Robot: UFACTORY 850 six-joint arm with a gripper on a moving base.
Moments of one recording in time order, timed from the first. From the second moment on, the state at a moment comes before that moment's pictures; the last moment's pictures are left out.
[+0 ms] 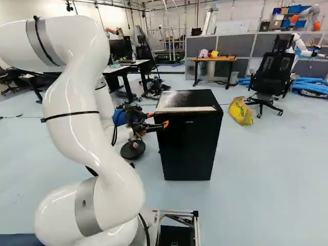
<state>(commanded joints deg) 23.5 -32.0 -33.1 64.1 81.2 0.0</state>
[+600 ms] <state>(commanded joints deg) 23.2 -31.3 -31.8 66.9 81.2 0.0</state>
